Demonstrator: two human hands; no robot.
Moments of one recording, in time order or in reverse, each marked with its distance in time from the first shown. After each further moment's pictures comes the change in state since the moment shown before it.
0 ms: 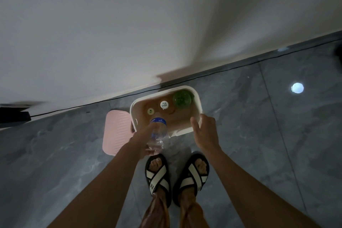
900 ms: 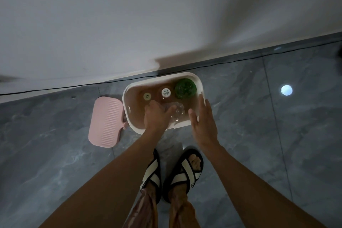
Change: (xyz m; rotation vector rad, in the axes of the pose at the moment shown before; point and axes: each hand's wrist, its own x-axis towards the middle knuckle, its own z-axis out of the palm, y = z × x) left_hand 0.074 -0.001 0.045 0.541 0.523 0.536; right_hand 0.015 0.017 0.027 -0.079 0.069 -0.183
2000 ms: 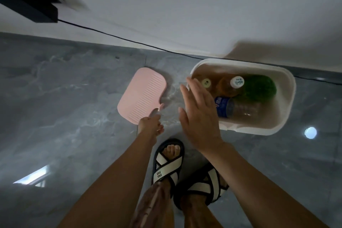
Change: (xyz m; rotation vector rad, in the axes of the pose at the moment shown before) left_hand 0.051 -0.199 -0.019 -1.109 0.111 -0.703; right_hand -0.020 -0.090 0.125 -0.428 0.022 -0.823
